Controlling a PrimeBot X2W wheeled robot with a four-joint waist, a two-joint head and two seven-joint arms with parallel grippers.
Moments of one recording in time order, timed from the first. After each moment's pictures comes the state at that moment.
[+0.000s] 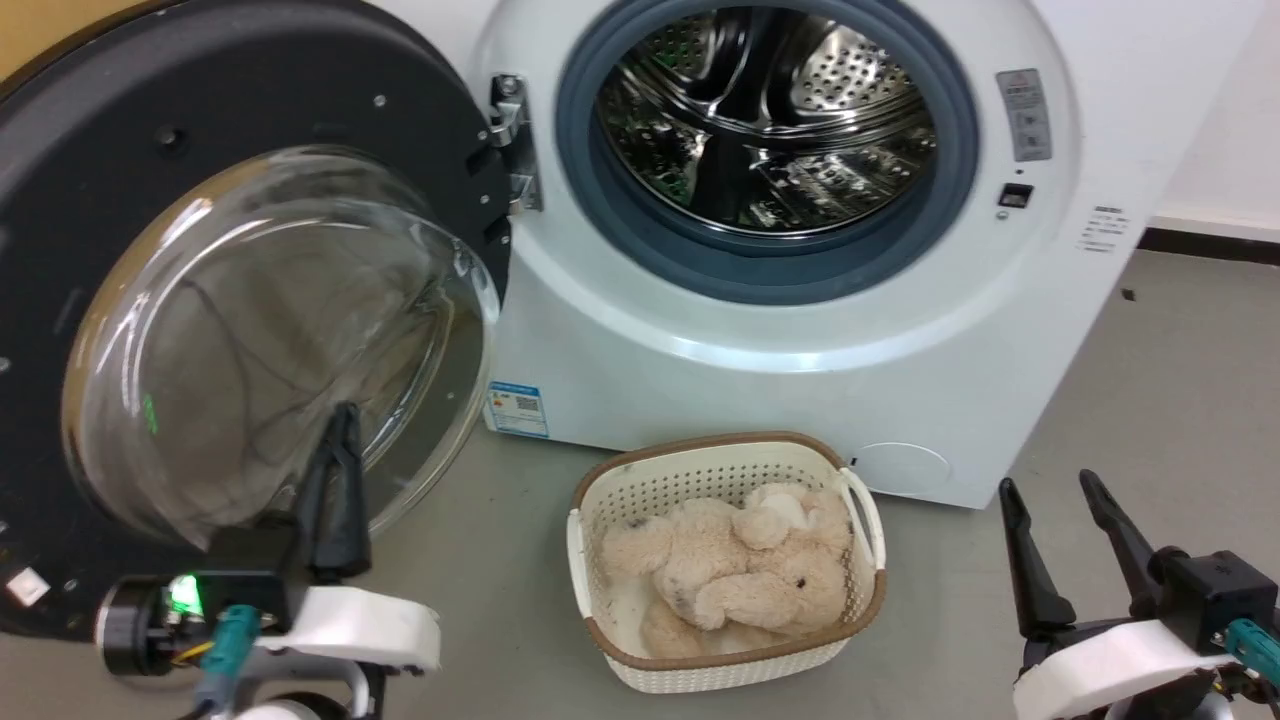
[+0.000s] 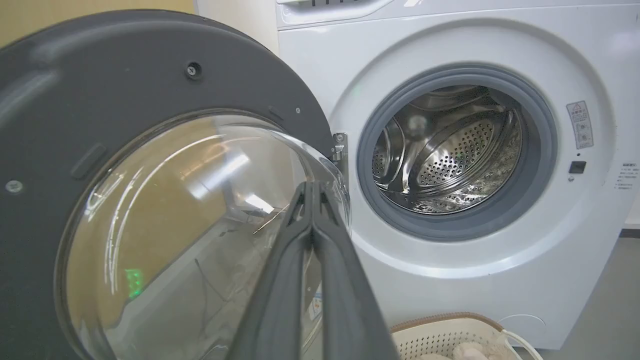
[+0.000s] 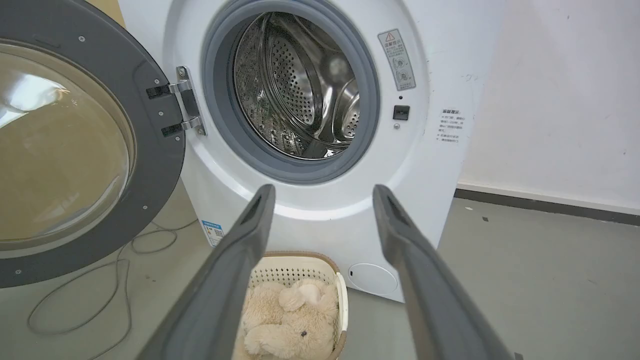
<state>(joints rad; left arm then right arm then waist) -0.03 0.07 -0.02 -0.15 -0.01 0.06 -0.06 0.02 -0.05 -0.05 -0.01 0.10 0.13 -0.07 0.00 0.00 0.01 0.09</state>
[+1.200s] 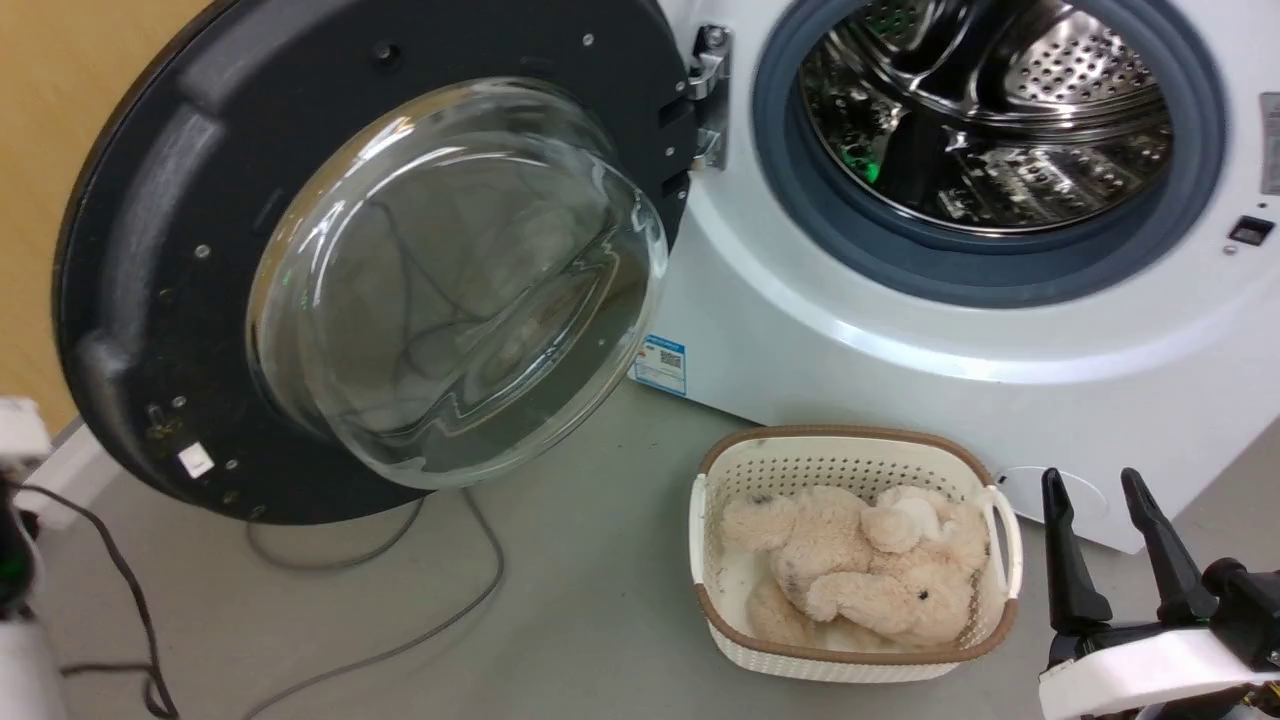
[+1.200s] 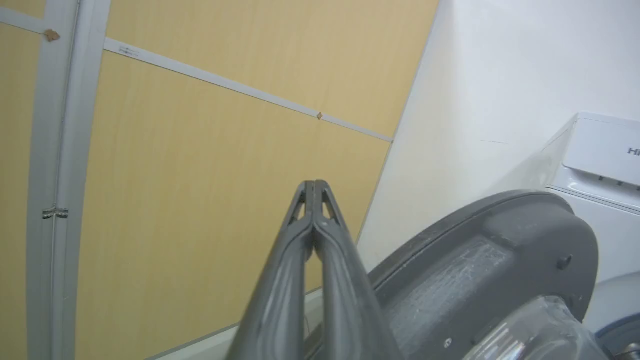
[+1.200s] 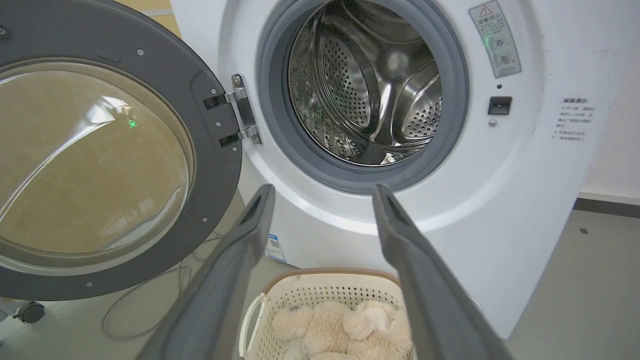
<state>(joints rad) -0.41 0.28 0.42 0.17 -0.42 -0.07 -0.13 0.02 -0.05 -0.09 0.01 0.20 0.13 -0.15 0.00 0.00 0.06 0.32</state>
